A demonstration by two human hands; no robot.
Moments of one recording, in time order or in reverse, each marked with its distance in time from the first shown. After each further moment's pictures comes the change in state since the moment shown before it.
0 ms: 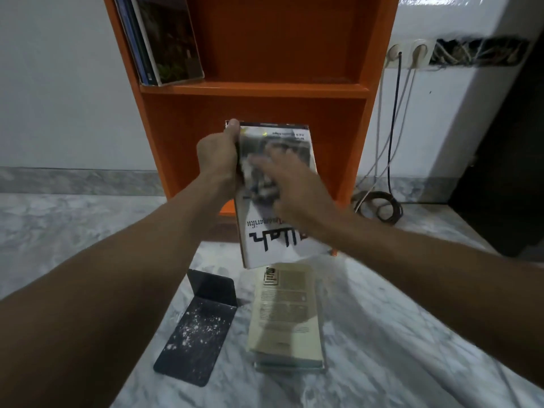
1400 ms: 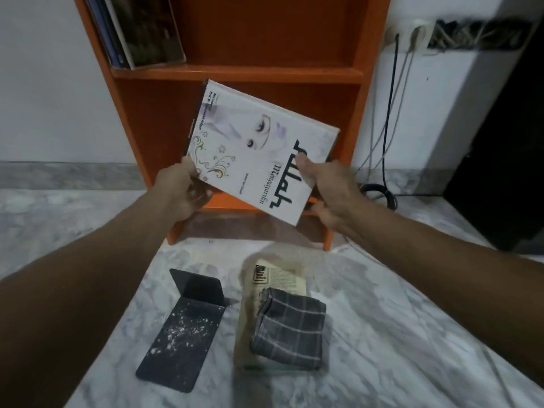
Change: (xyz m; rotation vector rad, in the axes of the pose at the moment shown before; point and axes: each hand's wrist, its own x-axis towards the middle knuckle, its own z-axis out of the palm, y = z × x) left_hand 0.016 -0.032 -0.045 0.075 -0.019 -0.350; right_hand 0.000 0.053 -0.011 1.095 0.281 0.842
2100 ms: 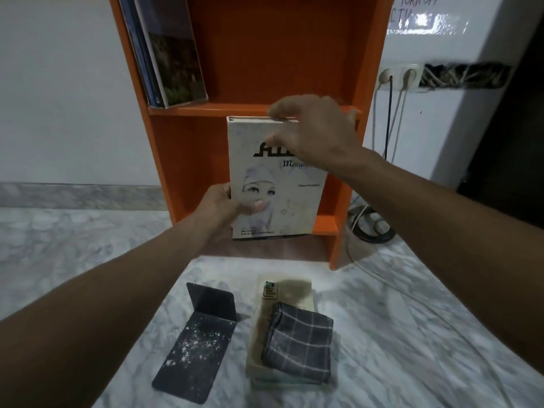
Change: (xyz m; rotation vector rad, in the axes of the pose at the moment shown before) left_hand -0.047 -0.002 0.007 0.421 -0.418 0.301; right_hand -0.022 -0.107 0.050 -1.184 0.011 -0.848
